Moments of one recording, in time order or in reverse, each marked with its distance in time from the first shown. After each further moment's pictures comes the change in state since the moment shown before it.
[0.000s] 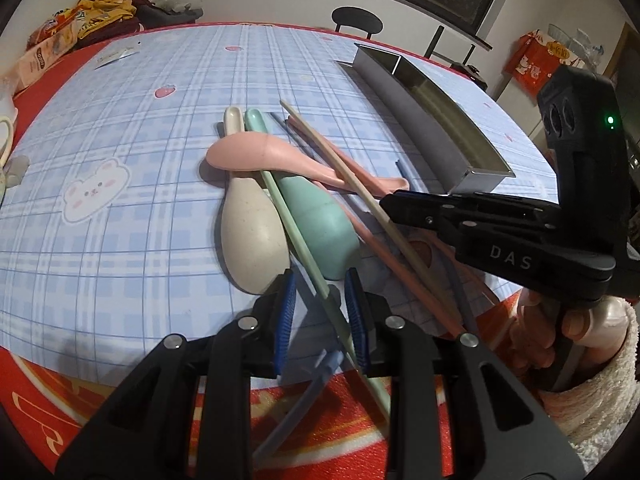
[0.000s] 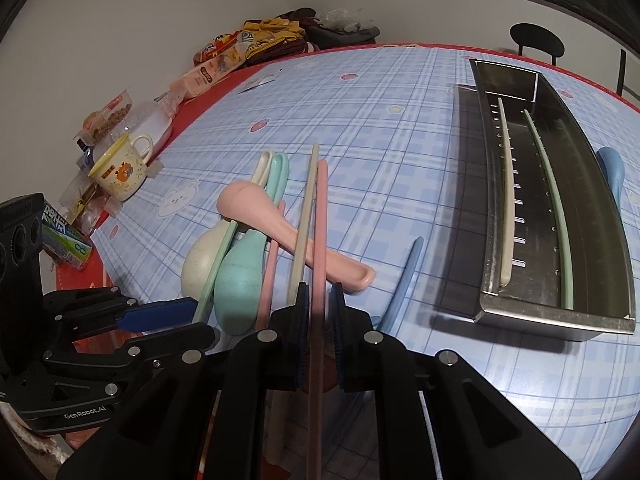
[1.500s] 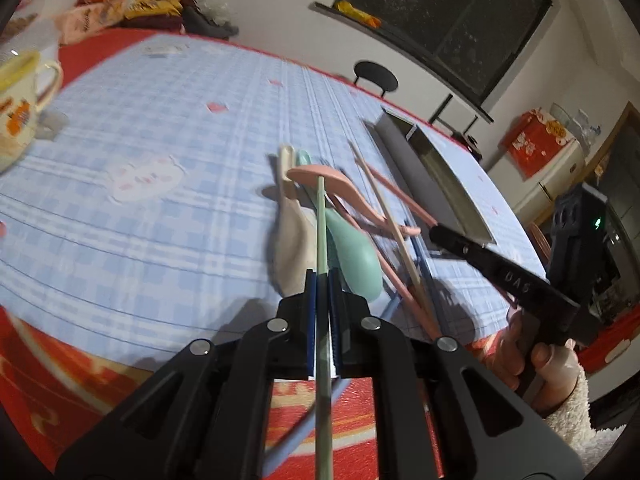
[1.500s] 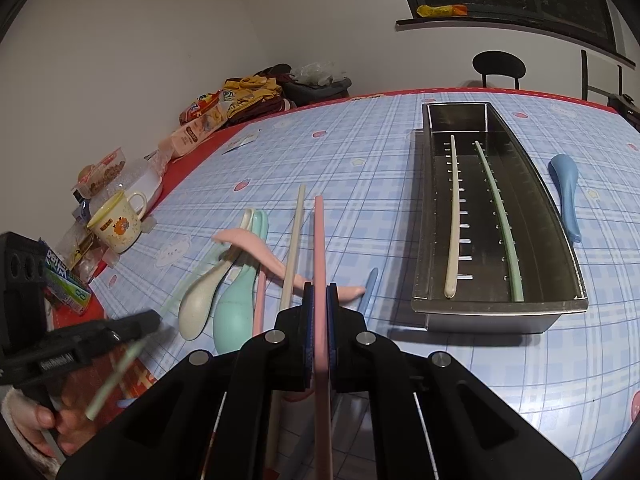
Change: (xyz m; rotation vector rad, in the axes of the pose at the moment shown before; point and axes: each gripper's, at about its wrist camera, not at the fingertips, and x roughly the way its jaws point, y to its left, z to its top) left arm -0.044 0.051 -0.017 -0.204 -0.183 -0.093; right arm -0.035 -0.015 -0.009 0.075 -0.211 -0.052
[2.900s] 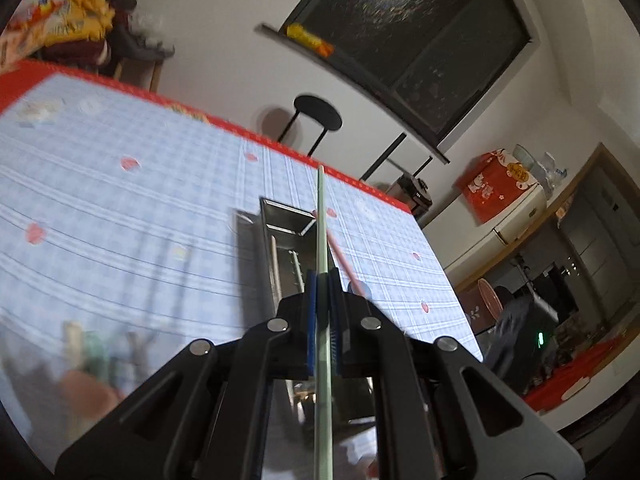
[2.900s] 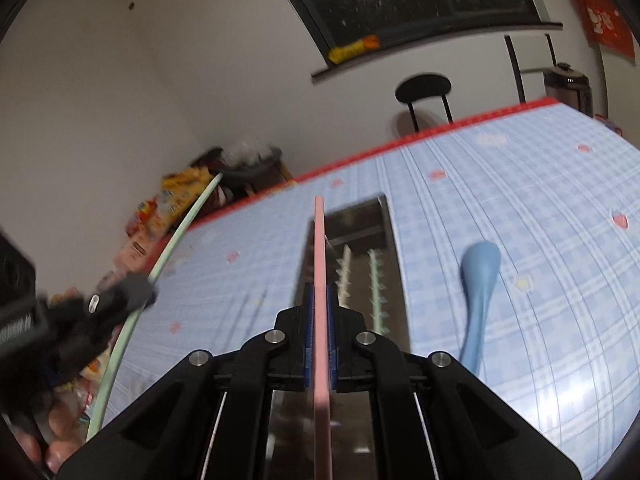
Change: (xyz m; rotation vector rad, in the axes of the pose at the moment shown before) left arm 0.111 -0.141 0.148 -0.074 -0.050 -0.196; right arm -0.009 -0.112 0.084 0.255 -0.181 -0.117
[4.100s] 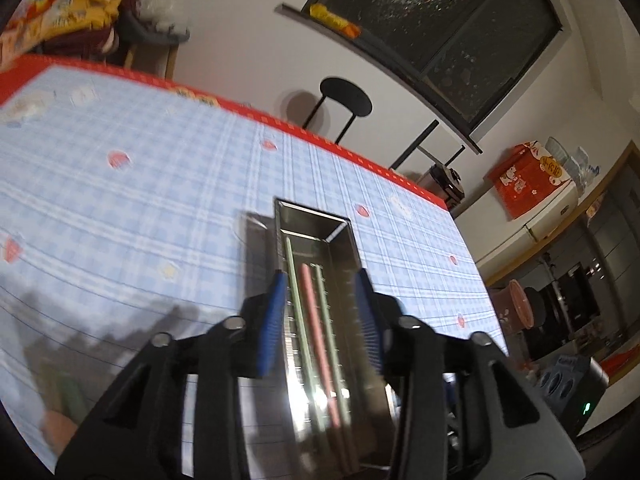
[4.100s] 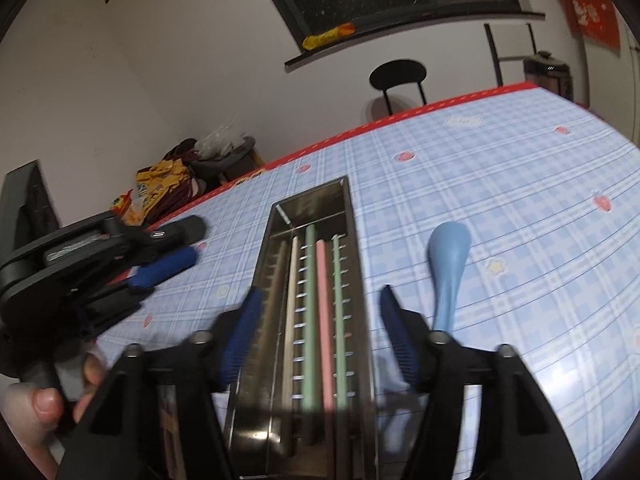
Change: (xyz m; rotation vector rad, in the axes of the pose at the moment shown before) left arm 0.047 0.005 0.023 0.020 0.021 0.122; right arm 0.001 -0.014 0.001 0.024 0.007 -0.083
